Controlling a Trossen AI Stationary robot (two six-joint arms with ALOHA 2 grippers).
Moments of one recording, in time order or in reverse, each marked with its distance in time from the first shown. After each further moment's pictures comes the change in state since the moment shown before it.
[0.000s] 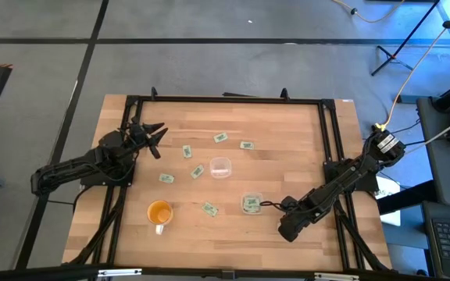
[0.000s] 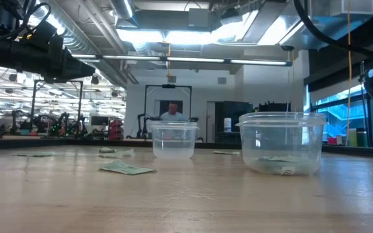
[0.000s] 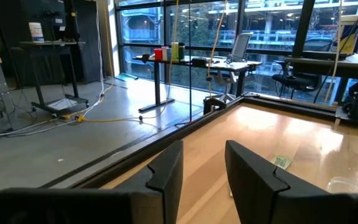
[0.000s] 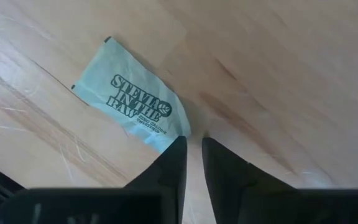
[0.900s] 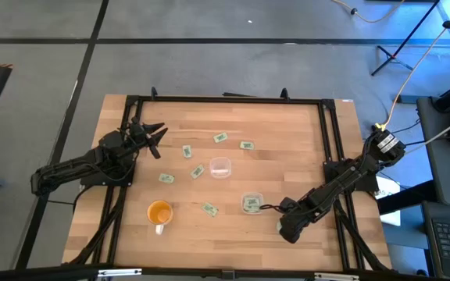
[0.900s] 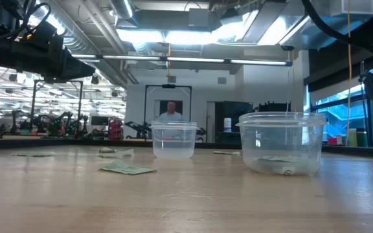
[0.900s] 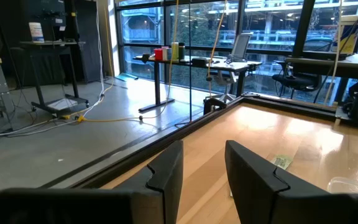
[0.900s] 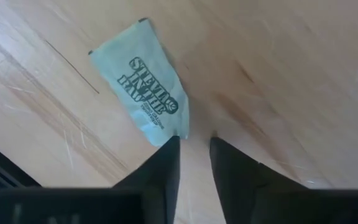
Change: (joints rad) left arm 0.000 0.000 0.000 0.000 0.000 0.000; right arm -0.001 0.000 0.000 0.025 -0.019 -0.100
